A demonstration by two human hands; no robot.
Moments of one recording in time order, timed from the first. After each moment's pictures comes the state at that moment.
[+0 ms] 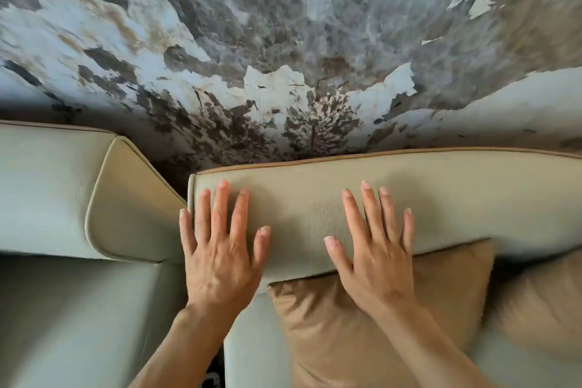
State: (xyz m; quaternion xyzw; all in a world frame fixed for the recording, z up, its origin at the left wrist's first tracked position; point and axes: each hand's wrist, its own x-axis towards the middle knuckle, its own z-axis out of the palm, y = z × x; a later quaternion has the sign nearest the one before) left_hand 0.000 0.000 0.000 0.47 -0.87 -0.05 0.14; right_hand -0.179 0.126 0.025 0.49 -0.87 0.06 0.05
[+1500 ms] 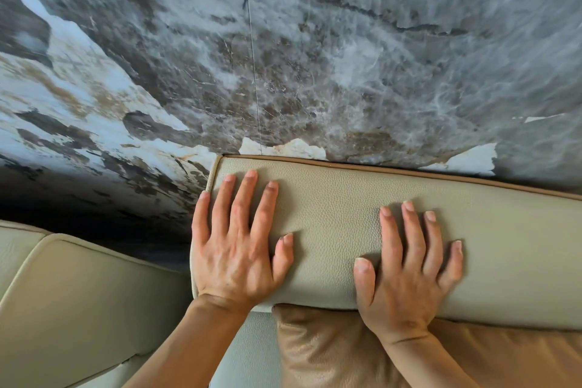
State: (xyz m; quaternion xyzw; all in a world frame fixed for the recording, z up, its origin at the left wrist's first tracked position) left_hand -0.139 -0.155 -0.045 0.41 -0.87 0.10 0.24; right_hand -0.301 -0.020 -0.060 0.42 -0.86 0.15 0.25
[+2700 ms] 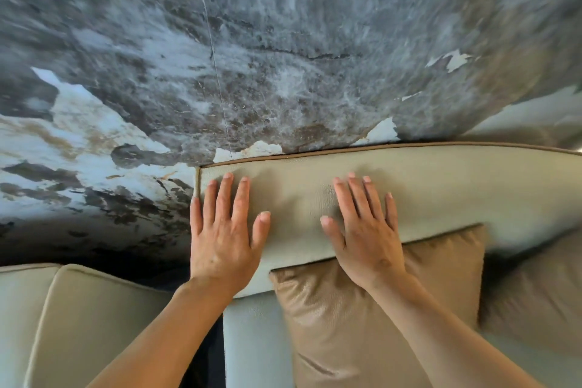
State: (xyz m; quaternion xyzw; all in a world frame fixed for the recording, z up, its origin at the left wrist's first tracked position) left_hand -0.118 -0.153 -0.001 0.37 -0.92 -0.10 0.09; right_hand -0.276 0.000 0.004 0.41 -0.91 0.04 0.01
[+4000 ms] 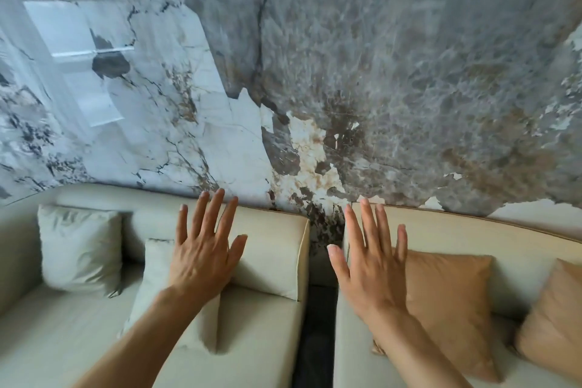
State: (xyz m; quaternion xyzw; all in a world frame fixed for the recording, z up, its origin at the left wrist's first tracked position) left_hand 0.418 0.090 0.369 0.43 -0.85 0.13 0.27; right_hand 0.185 0.223 0.359 0.53 -0.78 0.25 0.21
